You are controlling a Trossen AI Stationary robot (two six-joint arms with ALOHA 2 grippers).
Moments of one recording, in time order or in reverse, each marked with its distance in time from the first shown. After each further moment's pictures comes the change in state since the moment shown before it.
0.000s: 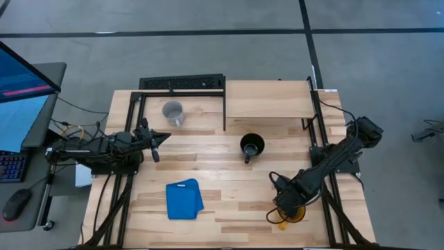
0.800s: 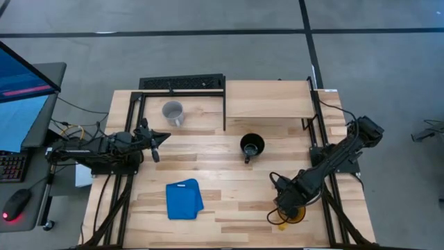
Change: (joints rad) left arm 0.000 0.000 0.000 0.000 0.000 -0.003; right arm 0.000 -0.004 0.002 -0.004 -0.004 -0.023
